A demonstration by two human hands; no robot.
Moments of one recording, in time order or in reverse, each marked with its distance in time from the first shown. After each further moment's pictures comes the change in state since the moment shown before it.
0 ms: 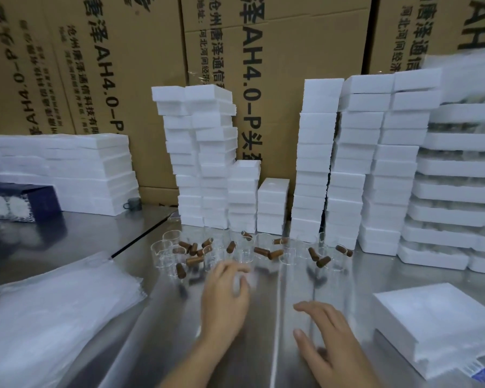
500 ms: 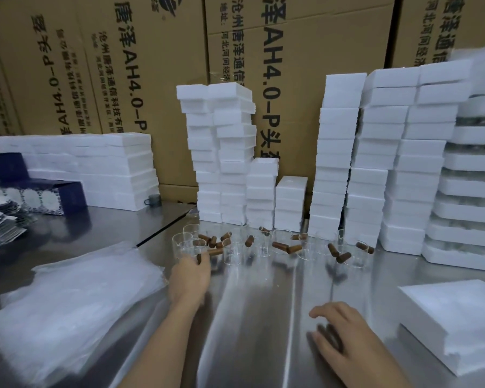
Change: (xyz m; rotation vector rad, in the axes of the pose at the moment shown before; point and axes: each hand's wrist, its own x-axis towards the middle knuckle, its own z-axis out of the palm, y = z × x) left_hand 0.041 -0.085 -0.029 0.188 -0.124 -0.603; right_hand 0.006 0.010 0.009 -0.158 -0.264 0.077
